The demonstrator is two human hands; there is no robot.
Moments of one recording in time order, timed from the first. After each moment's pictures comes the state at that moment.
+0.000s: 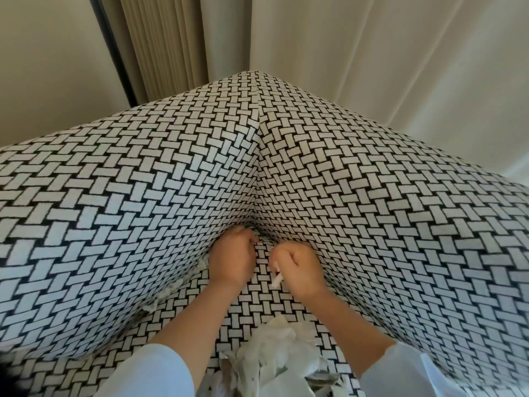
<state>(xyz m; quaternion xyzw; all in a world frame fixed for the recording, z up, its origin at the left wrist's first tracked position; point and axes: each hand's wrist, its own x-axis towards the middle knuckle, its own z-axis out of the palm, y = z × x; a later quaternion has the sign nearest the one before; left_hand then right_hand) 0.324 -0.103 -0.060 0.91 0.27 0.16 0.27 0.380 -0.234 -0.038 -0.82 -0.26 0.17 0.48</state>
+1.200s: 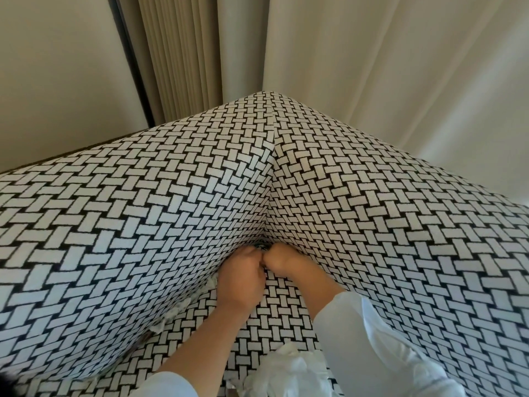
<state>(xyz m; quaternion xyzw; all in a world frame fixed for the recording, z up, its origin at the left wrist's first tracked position) 0.321 -0.103 -0.059 0.92 0.26 0.18 0.25 0.426 -0.153 -0.023 -0.88 -0.22 0.39 0.15</state>
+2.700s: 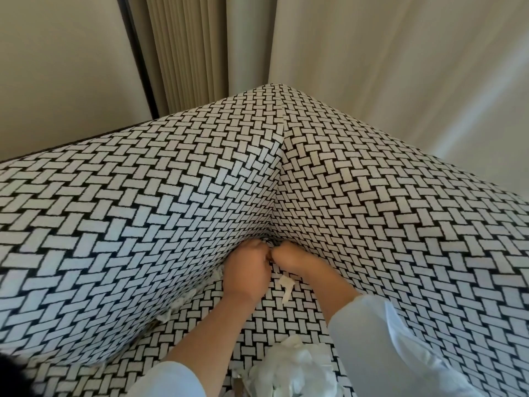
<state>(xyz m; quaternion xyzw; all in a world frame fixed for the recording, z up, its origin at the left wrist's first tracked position) 0.321 -0.103 -0.057 0.92 0.25 0.16 0.25 0.425 -0.162 -0.028 -0.86 -0.18 0.43 0.20</state>
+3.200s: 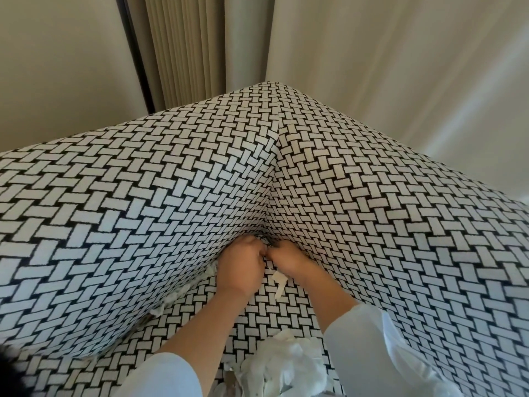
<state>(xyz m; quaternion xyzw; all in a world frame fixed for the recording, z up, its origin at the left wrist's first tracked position) 0.322 -0.103 -0.060 0.92 0.25 0.17 0.25 0.421 -0.175 -0.044 -0.85 -0.16 0.40 0.30</state>
